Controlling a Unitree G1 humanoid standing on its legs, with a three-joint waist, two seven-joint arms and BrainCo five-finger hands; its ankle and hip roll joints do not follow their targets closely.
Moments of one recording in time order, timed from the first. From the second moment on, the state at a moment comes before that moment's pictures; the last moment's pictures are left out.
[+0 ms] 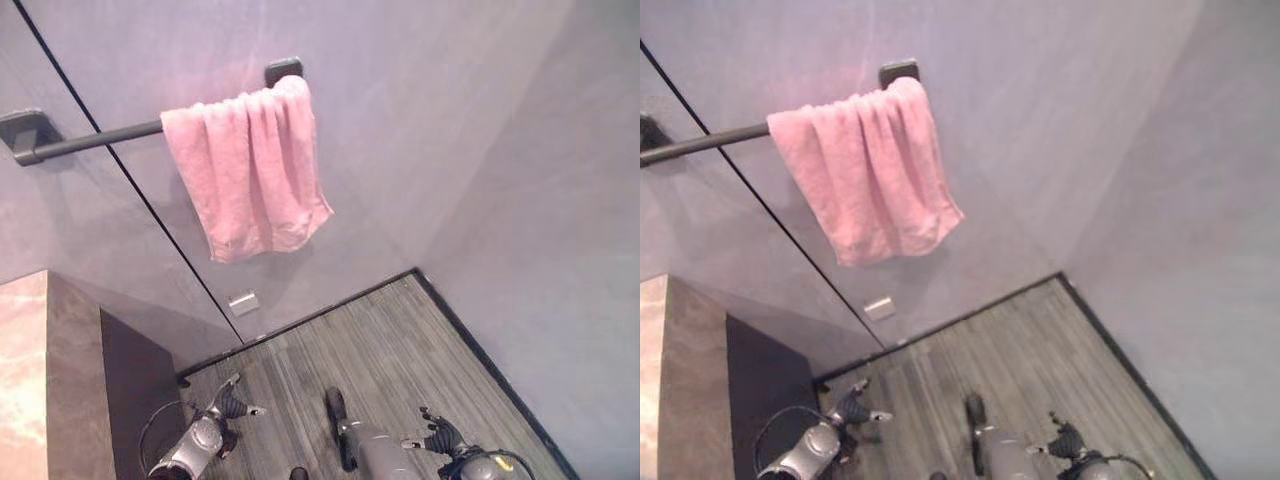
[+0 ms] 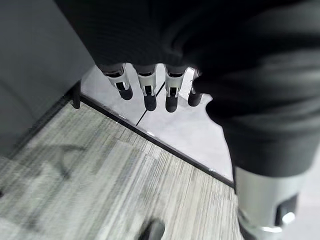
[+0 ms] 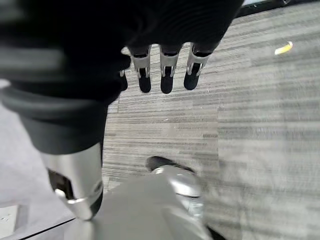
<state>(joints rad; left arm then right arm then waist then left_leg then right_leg) -0.10 0.34 -0.42 0.97 0.10 -0.08 0.15 0.12 -0.34 0.36 0.85 0.00 -0.07 -0.05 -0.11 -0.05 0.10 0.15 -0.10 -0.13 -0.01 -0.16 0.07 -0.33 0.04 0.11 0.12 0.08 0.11</state>
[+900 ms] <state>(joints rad) -0.14 0.30 -0.42 1.00 0.09 -0.09 0.17 0.02 -0.41 0.33 0.92 0.02 -0.07 -0.09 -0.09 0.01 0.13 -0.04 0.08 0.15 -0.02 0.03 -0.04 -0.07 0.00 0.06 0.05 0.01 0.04</state>
